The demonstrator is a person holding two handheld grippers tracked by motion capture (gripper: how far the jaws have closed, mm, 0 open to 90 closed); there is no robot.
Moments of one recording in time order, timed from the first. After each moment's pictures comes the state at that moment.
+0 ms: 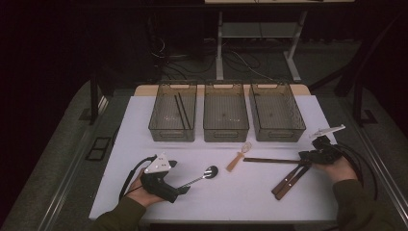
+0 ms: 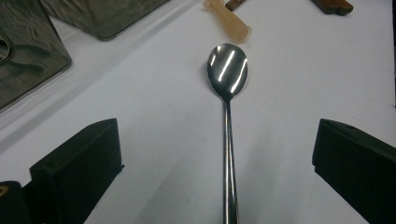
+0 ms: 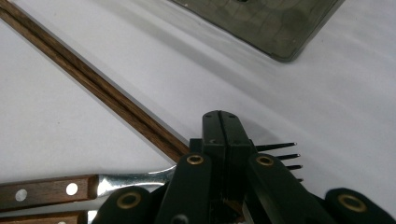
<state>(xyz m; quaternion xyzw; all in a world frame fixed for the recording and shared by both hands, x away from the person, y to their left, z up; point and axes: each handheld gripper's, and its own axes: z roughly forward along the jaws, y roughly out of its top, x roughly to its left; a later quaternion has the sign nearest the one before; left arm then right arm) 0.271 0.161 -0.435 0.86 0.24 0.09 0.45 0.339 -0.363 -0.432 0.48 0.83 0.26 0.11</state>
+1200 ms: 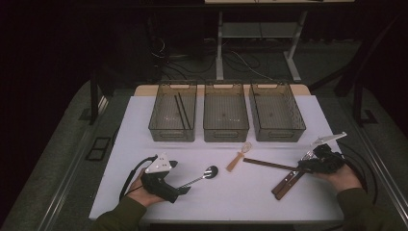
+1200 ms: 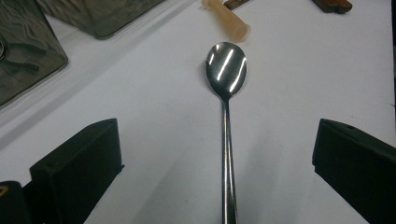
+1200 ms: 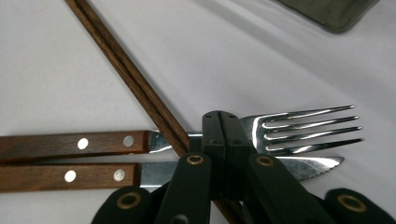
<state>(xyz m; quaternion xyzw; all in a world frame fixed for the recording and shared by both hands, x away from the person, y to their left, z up) 0.271 0.160 -0.436 0.86 0.24 0.08 0.44 0.313 -0.359 -0.432 0.45 0.85 0.27 0.07</state>
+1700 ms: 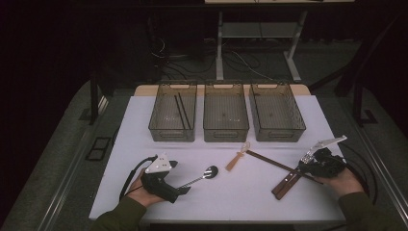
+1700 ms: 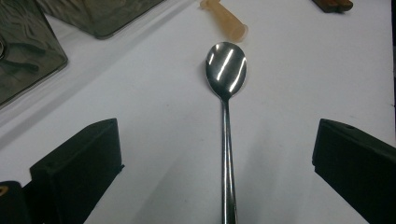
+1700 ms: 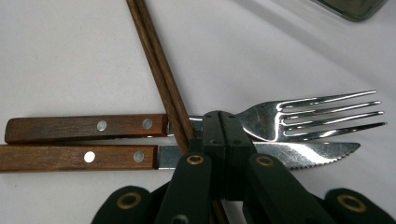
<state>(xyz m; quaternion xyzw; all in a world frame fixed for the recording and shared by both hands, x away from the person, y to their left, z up) 0.271 0.160 -0.436 0.86 0.24 0.08 0.44 0.303 -0.357 -0.432 0.44 0.85 0.27 0.07</state>
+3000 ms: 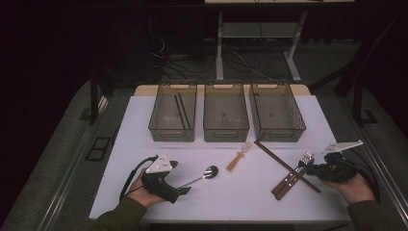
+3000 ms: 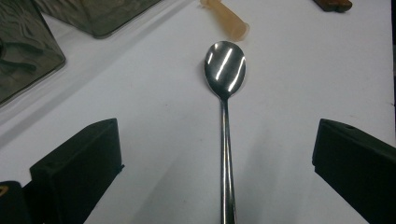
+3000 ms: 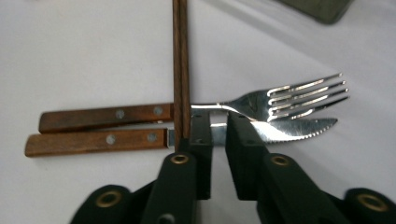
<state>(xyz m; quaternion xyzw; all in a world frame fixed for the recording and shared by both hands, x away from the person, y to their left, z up) 0.271 0.159 -0.436 0.86 0.24 0.08 0.44 0.282 -0.372 -0.419 0.46 0.83 0.30 0.08</state>
